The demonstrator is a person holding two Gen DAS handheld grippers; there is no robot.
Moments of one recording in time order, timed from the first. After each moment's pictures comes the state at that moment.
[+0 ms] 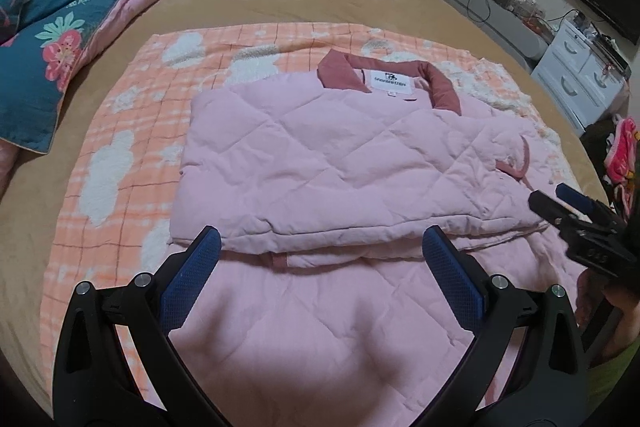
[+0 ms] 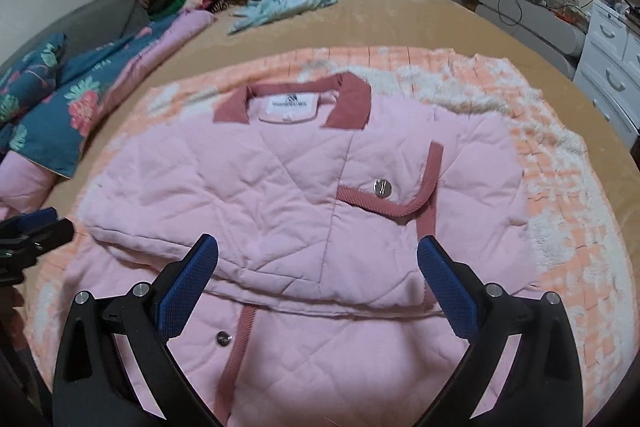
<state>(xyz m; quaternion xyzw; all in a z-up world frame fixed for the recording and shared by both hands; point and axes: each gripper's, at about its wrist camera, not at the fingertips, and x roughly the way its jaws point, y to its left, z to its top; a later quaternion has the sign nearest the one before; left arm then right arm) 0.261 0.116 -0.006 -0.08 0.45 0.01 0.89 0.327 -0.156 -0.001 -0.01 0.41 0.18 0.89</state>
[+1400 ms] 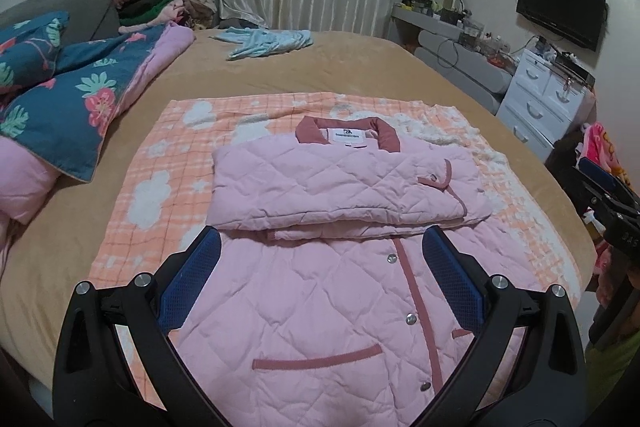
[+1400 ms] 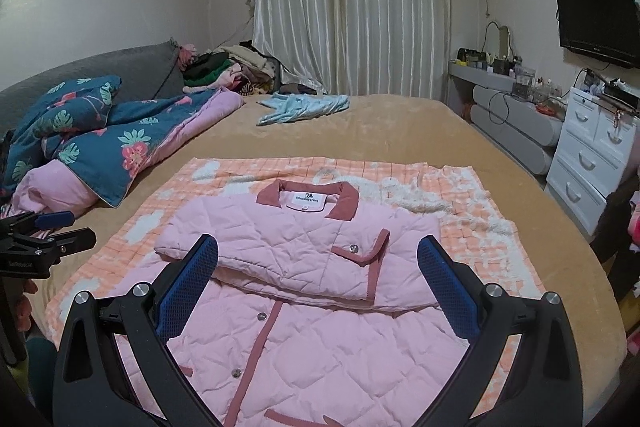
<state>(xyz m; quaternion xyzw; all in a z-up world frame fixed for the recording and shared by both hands) 0.128 0.081 0.091 -0.06 0.34 0.00 0.94 0.172 -0.209 0.132 -0.04 0.24 0.19 0.95</state>
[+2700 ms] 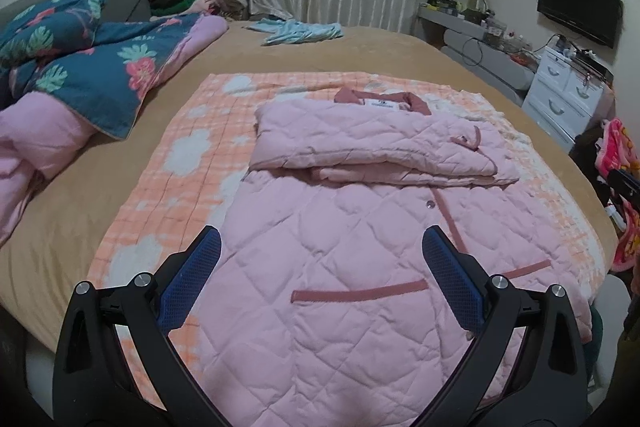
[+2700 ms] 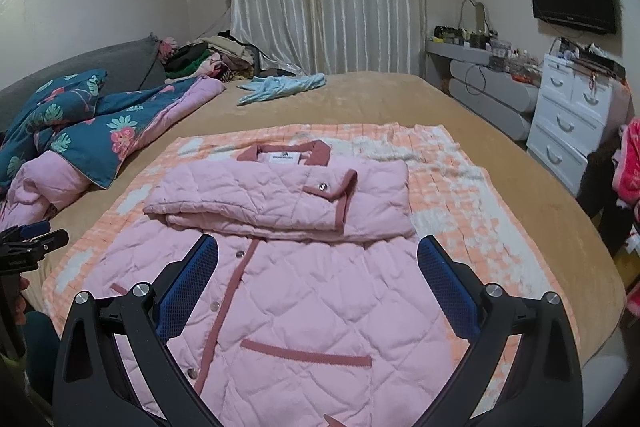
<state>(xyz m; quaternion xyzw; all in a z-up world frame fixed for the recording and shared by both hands) 0.058 0.104 0.034 -0.06 0.34 0.05 0.94 0.112 -0.257 0.081 -0.01 0.27 0.16 0.95</state>
